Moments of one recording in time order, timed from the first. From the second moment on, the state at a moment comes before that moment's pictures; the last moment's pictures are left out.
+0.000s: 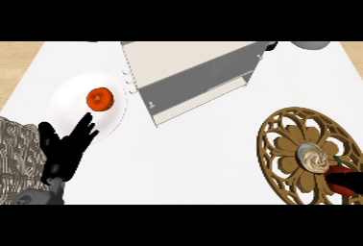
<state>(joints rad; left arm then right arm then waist) -0.07 0.41 -0.22 -1.34 0.42 0.21 0.19 0.11 -0.96 0.14 -1.97 -0.02 -0.34 1.04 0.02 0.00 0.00</state>
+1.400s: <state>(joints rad) -0.07 0.37 -0.12 -1.30 0.36 0.13 0.20 -0.04 -0.63 0.28 -1.66 0.41 -0.27 1.11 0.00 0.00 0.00</state>
